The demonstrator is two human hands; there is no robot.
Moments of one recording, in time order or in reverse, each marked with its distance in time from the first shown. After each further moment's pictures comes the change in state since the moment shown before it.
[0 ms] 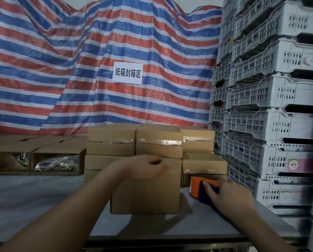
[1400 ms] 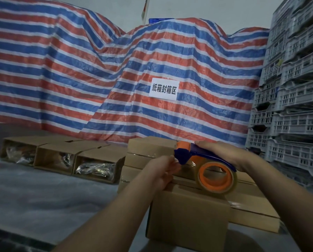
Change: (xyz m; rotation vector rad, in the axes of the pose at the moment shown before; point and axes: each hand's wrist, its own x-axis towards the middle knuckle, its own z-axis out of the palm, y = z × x) left_hand -0.019 -0.021 -0.026 -1.500 0.434 -0.277; right_hand 0.139 -0.135 -0.132 1.039 -0.571 -0.388
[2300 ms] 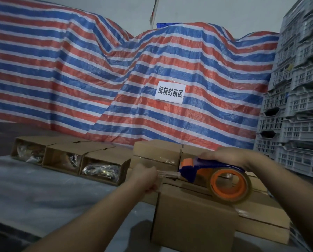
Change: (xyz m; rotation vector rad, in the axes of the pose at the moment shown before) left_hand 0.008 -0.005 -0.051 0.435 0.336 0.082; right_hand 0.008 -0.020 -0.007 -0.341 -0.209 0.142
